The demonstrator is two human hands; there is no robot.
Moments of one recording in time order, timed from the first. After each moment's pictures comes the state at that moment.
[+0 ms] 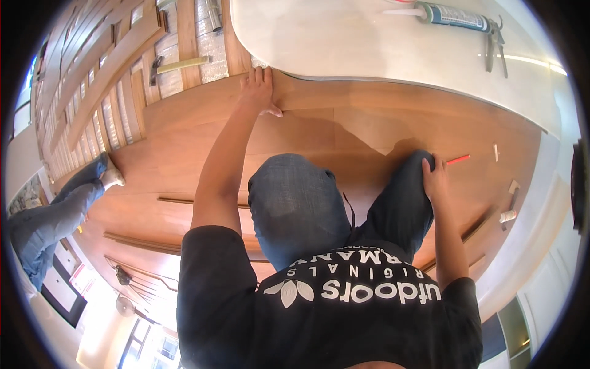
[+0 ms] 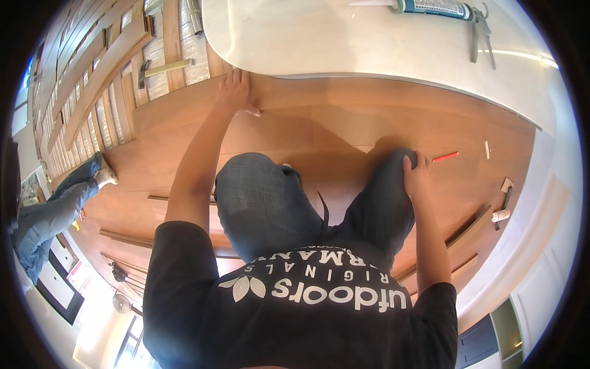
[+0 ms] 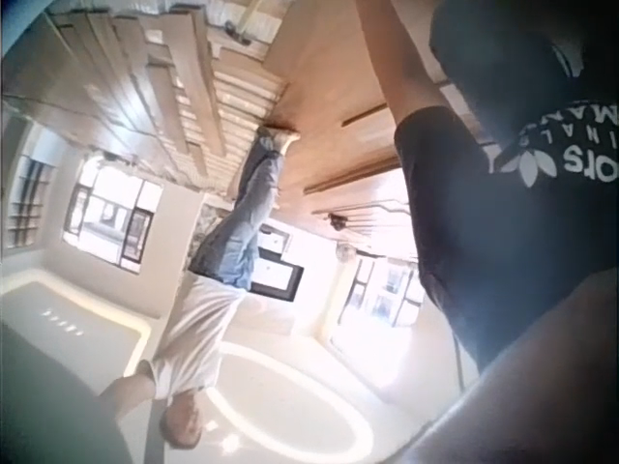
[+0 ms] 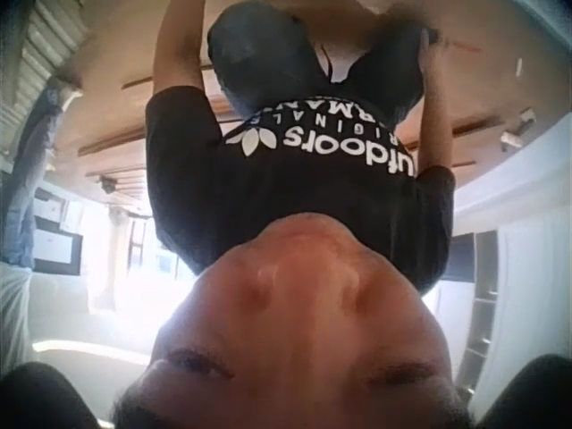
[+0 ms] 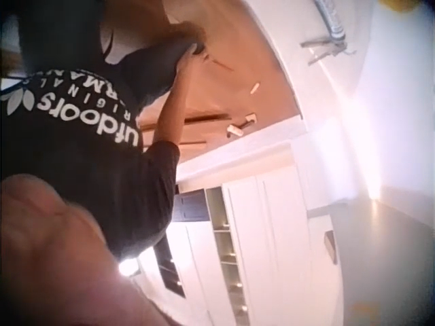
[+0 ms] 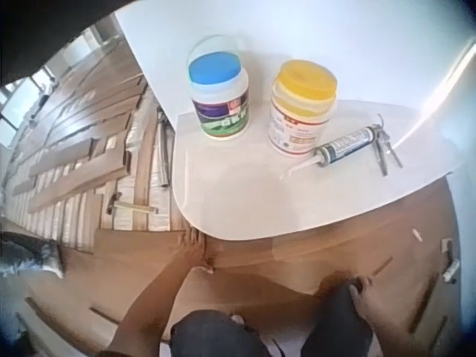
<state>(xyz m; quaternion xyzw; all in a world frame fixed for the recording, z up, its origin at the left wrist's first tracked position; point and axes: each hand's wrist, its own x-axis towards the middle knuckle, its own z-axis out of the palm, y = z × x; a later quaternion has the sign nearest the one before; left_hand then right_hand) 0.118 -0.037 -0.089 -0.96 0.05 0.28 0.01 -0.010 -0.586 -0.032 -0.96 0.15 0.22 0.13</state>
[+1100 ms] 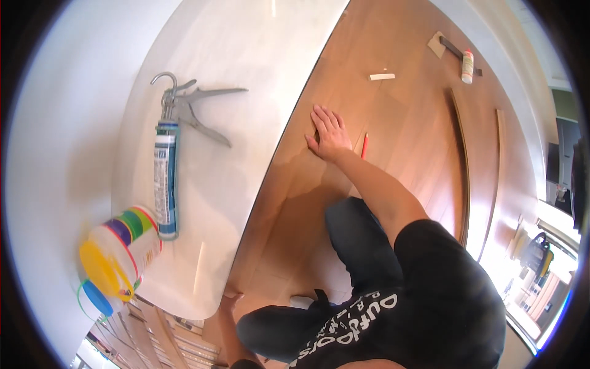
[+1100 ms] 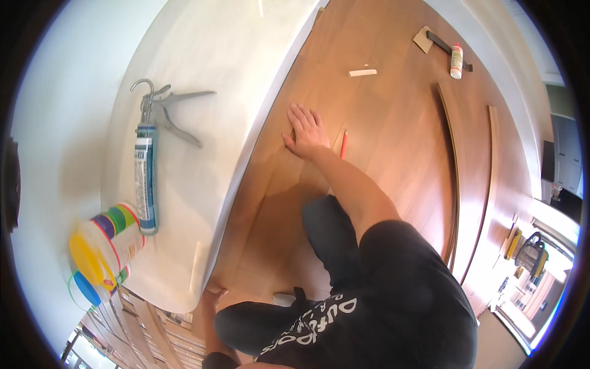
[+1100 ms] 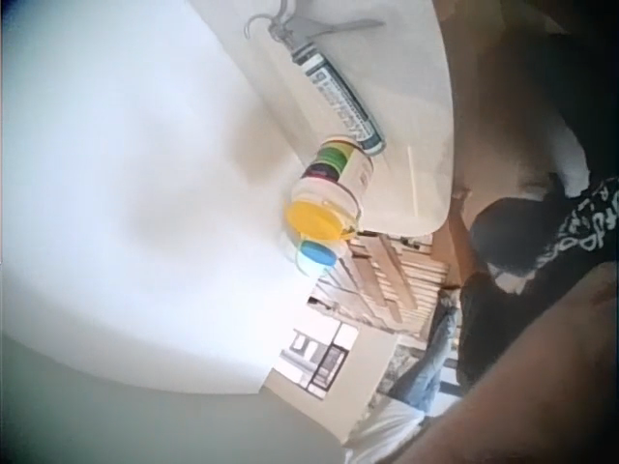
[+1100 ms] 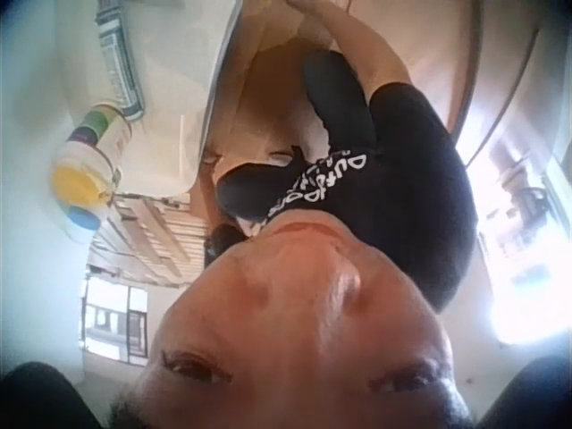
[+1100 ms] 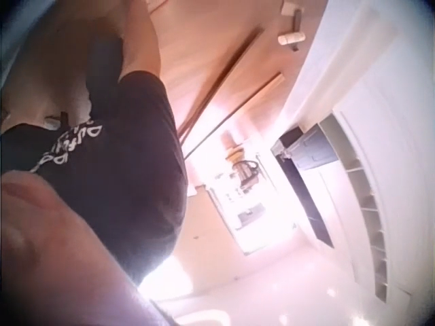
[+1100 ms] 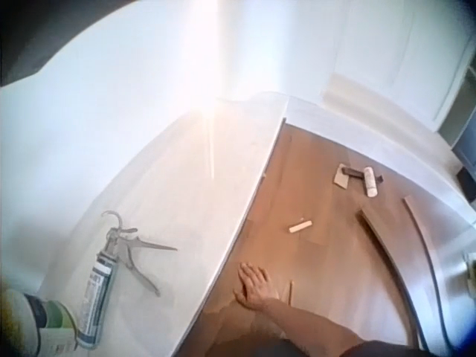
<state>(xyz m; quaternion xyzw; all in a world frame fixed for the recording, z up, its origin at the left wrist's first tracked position) 0.156 -0.088 -0.111 -0.90 -0.02 0.41 -0.14 0.145 -0.780 -0.168 -0.96 0.24 -0.07 0.12</state>
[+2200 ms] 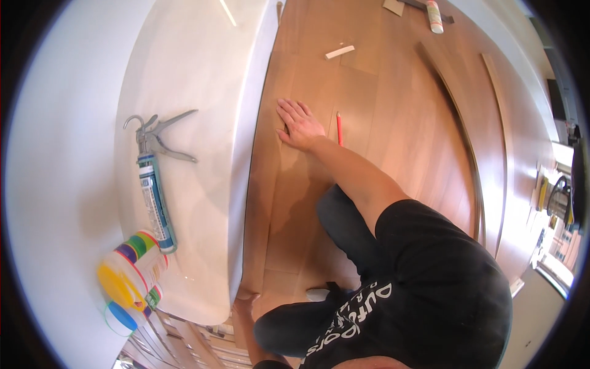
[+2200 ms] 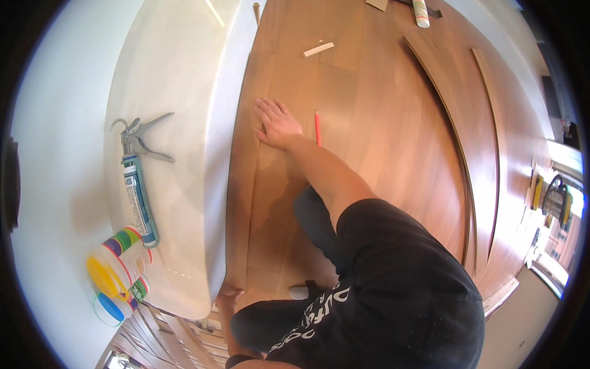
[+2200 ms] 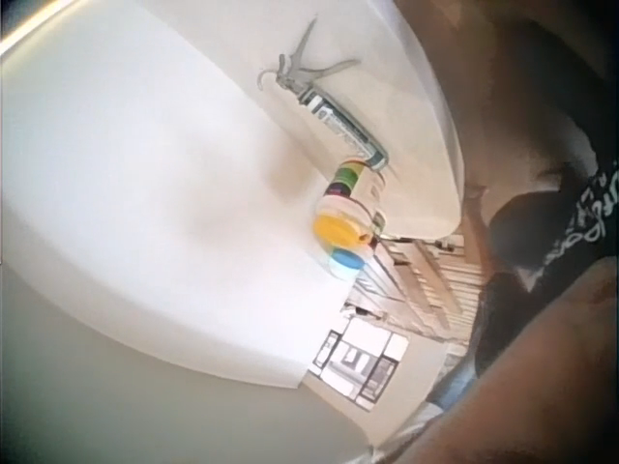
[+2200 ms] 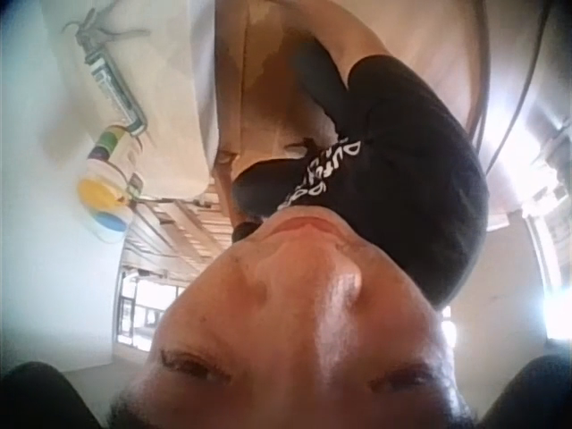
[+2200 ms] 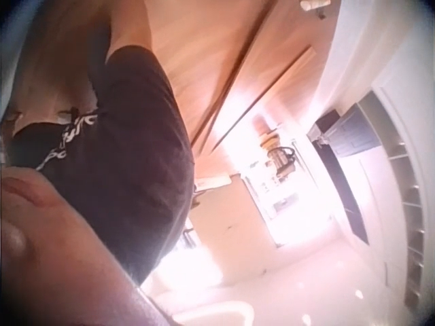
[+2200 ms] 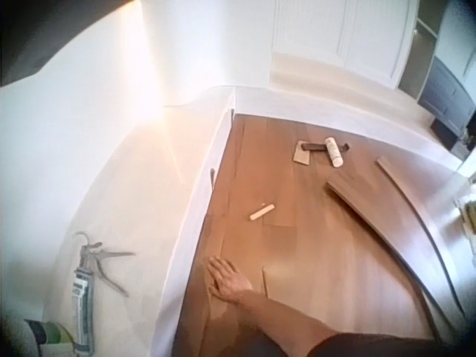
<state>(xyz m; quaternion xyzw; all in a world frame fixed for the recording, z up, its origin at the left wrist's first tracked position) 0.152 -0.130 -0.080 -0.95 0.00 0.29 0.10 0.146 -0.780 -0.164 -0.94 0.25 -0.16 0.18</state>
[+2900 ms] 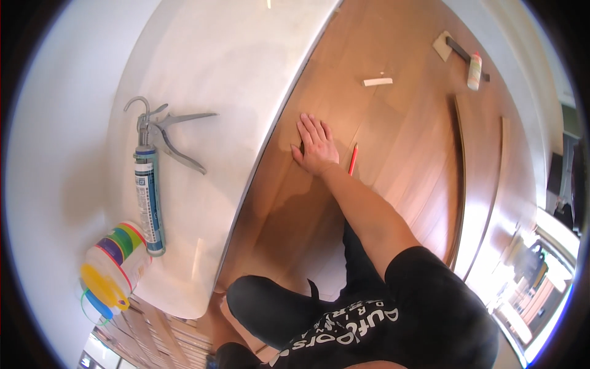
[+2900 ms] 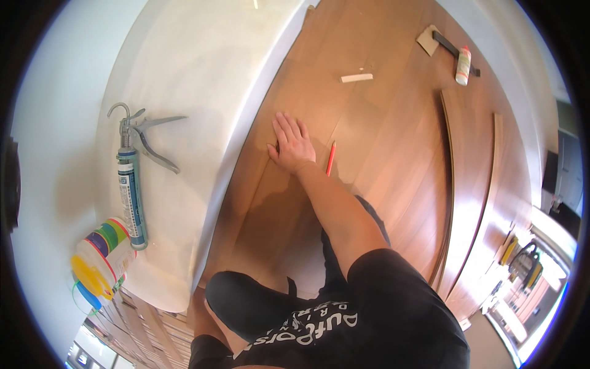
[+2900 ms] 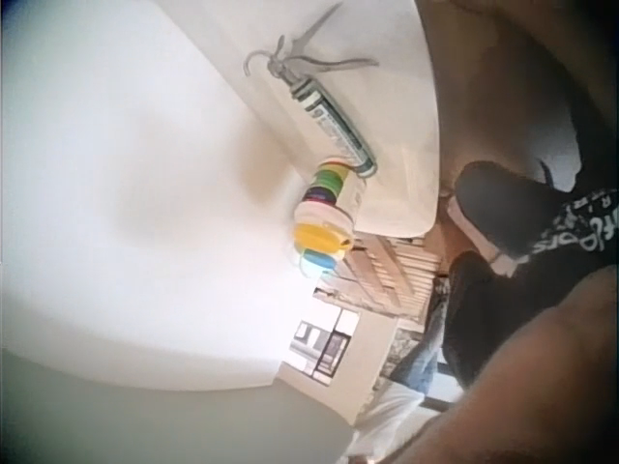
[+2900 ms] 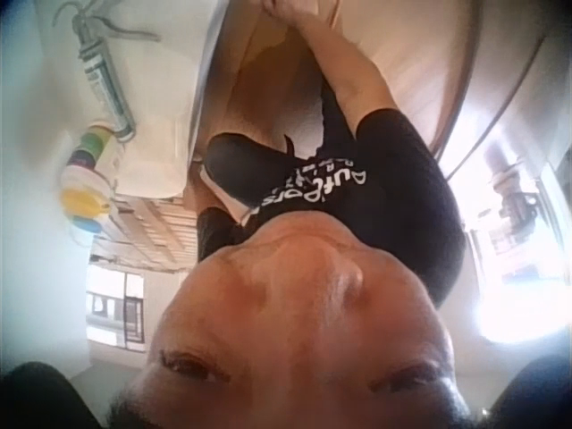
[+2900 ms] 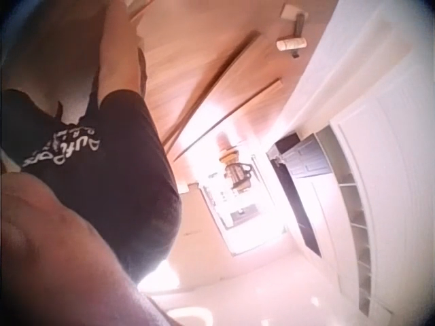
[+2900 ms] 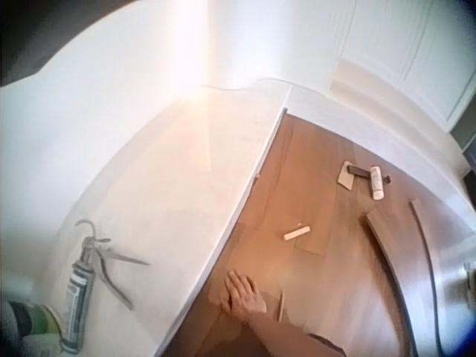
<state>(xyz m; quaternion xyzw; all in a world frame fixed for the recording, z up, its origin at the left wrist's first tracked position) 0.181 -0.128 -0.113 -0.90 -0.04 0.44 0.05 0.164 -0.787 -0.164 -0.95 0.23 -0.07 0.17</state>
